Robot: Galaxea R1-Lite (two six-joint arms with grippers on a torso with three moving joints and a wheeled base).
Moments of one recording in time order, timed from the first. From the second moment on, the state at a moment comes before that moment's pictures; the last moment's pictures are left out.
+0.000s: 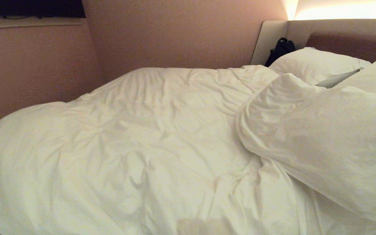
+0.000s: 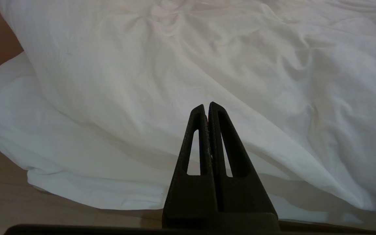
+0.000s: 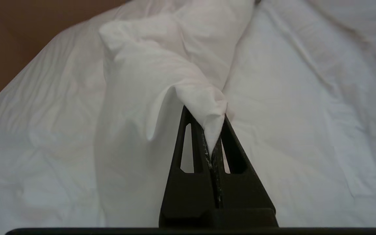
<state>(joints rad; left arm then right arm) 0.00 0.00 0.00 -0.01 0.02 -0.02 -1.23 1.12 -0.91 -0.08 1.12 0.19</state>
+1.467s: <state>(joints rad) 0.00 0.00 0.00 -0.01 0.02 -0.02 -1.22 1.15 -1.01 -0.05 0.84 0.23</state>
